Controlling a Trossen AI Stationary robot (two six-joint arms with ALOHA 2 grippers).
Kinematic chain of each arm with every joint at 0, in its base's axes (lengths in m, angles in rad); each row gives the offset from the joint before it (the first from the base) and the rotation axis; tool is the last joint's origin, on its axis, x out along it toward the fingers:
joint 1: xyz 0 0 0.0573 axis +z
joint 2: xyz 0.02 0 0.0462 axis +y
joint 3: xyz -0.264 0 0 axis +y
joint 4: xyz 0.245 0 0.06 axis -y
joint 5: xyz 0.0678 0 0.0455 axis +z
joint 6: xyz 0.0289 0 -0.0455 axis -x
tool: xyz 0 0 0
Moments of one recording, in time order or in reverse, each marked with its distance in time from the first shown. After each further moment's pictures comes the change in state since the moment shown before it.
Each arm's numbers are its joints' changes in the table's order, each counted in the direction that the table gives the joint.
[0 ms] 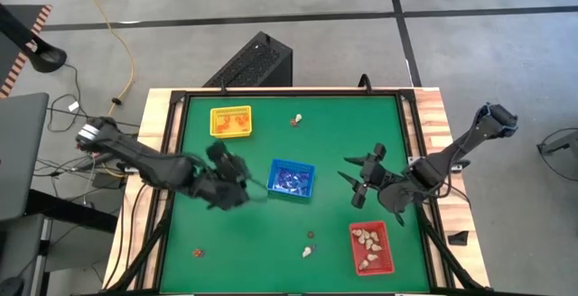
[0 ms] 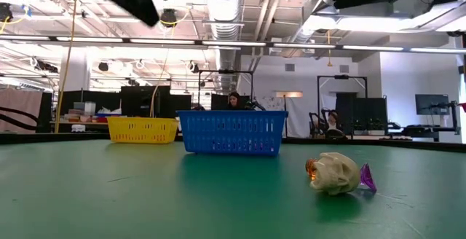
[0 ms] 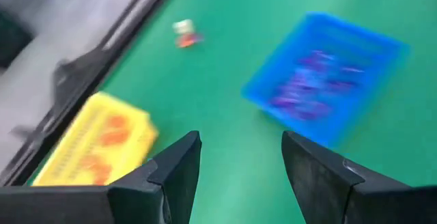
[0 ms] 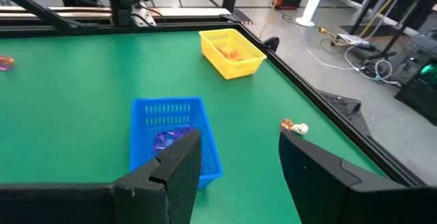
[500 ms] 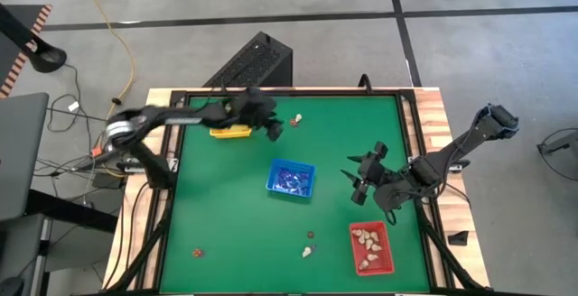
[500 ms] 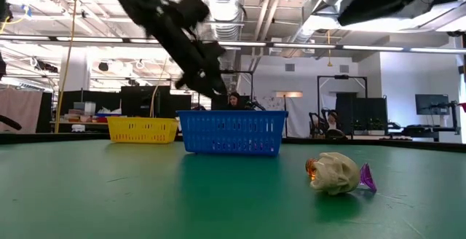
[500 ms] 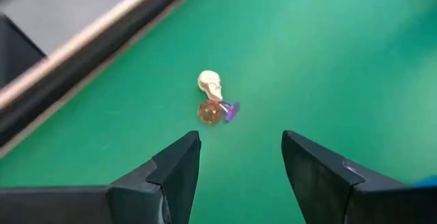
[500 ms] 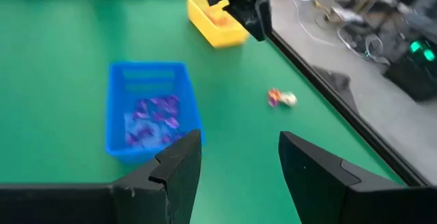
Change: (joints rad) left arm 0.824 0.328 0.098 0.809 -0.731 -0.390; right arm -0.041 0.004 0.000 -0.182 0.045 -0.113
